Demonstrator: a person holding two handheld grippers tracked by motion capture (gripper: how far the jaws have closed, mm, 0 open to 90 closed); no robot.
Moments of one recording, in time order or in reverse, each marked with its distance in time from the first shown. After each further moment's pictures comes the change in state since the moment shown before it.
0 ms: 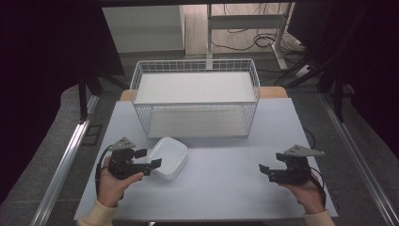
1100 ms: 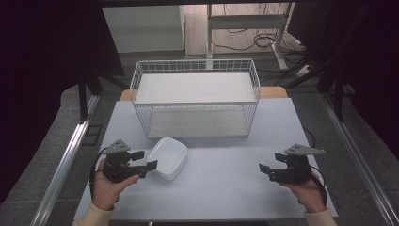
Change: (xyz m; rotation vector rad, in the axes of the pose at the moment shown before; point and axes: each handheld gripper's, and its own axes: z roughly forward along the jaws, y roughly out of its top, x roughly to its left) left arm -0.001 -0.003 -0.016 -0.014 0.002 0.012; right arm 0.000 0.004 -0.002 0.021 0.017 0.008
